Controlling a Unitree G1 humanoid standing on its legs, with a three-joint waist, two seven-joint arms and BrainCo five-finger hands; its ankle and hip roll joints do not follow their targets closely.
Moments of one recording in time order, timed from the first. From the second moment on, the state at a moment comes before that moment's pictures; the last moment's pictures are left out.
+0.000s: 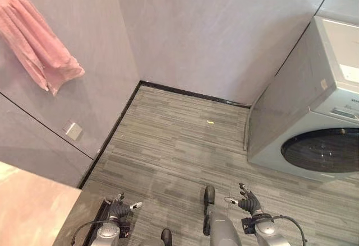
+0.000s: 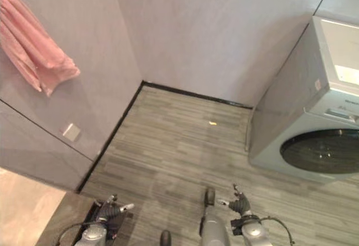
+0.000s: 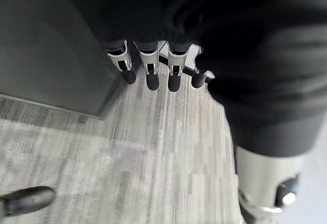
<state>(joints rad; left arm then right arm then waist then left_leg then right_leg) 0.01 0.28 -0.20 0.94 -0.18 -0.15 0.18 0.11 -0.29 0.25 0.71 0.13 -0.14 -0.15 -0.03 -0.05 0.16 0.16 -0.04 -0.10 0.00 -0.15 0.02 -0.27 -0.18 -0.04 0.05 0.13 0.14</state>
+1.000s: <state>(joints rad) -0.06 0.29 -0.20 0.94 -0.18 -0.14 0.19 0.17 -0.34 0.25 0.64 0.06 -0.12 -0.11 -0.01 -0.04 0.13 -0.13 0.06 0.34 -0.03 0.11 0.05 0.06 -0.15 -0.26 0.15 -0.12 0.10</state>
